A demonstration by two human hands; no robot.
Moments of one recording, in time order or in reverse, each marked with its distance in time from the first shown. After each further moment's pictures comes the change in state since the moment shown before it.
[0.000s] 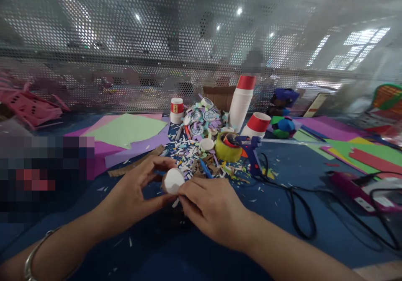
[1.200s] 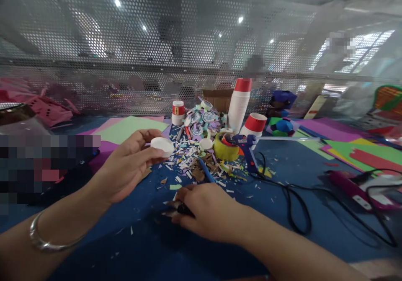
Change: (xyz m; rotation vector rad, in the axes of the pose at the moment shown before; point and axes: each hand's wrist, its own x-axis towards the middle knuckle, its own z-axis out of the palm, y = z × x) left_hand 0.029 0.035 -0.004 -0.622 0.384 -0.309; right_hand 0.000 -0.007 0.001 -0.140 -0.490 0.172
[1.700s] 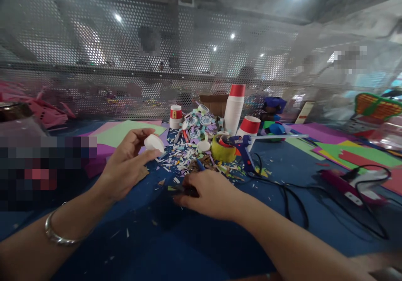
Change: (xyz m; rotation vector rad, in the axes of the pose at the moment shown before) left_hand 0.006 -0.027 -0.018 0.172 0.000 0.341; right_hand 0.005 0.011 -0.009 0.123 0.114 0.147
